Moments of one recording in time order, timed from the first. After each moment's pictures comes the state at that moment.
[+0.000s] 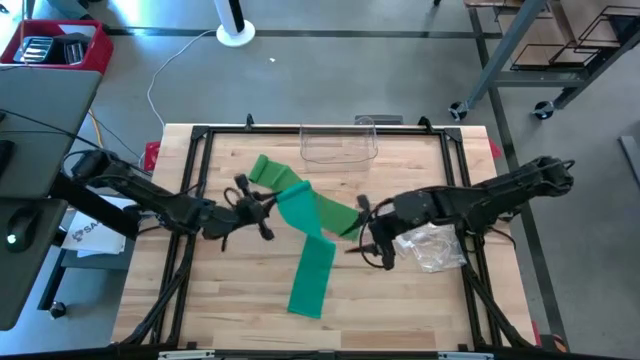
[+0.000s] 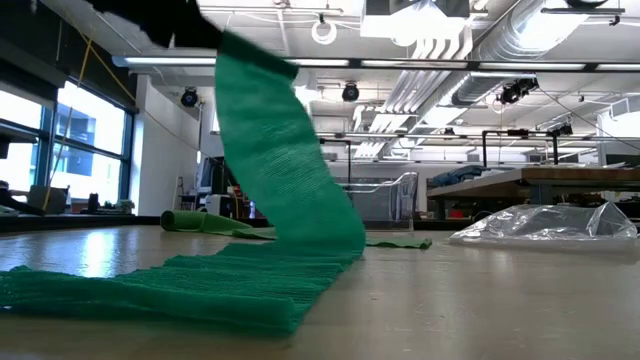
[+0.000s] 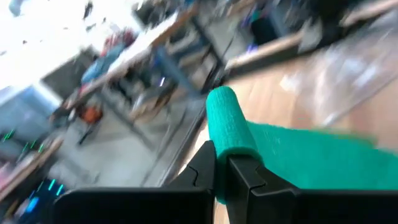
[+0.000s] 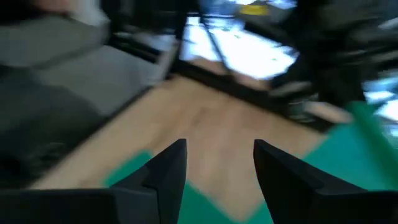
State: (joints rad) left arm -0.37 1.09 0.60 0.18 -0.99 0.31; right arm 0.24 1.32 0.95 0.04 -0.11 -0.26
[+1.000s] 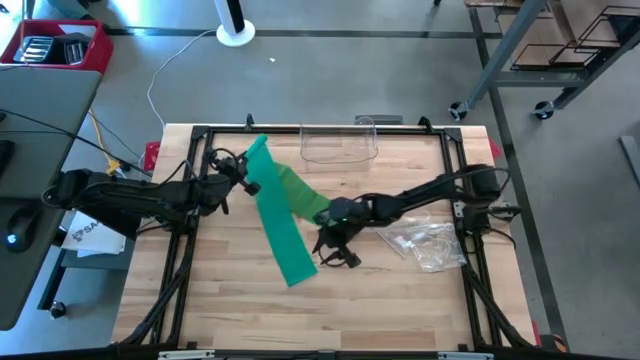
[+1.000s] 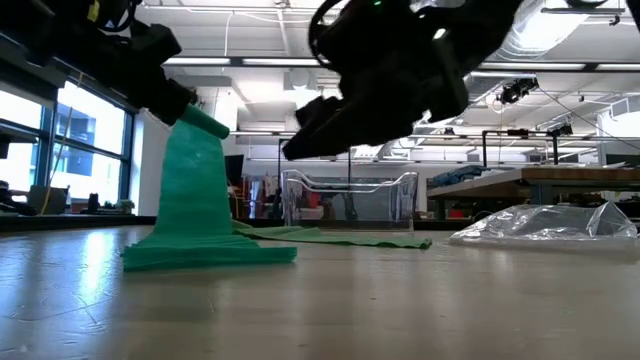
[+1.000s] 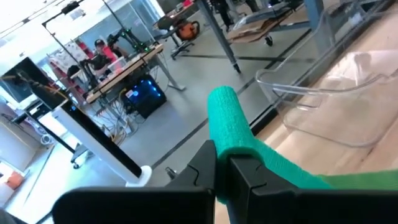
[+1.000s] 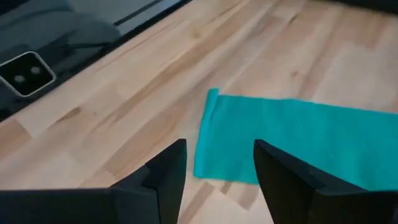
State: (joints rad) left arm 0.04 0.83 0.35 0.13 -1.09 0.19; right arm 0.06 1.92 1.07 0.21 -0.54 -0.32
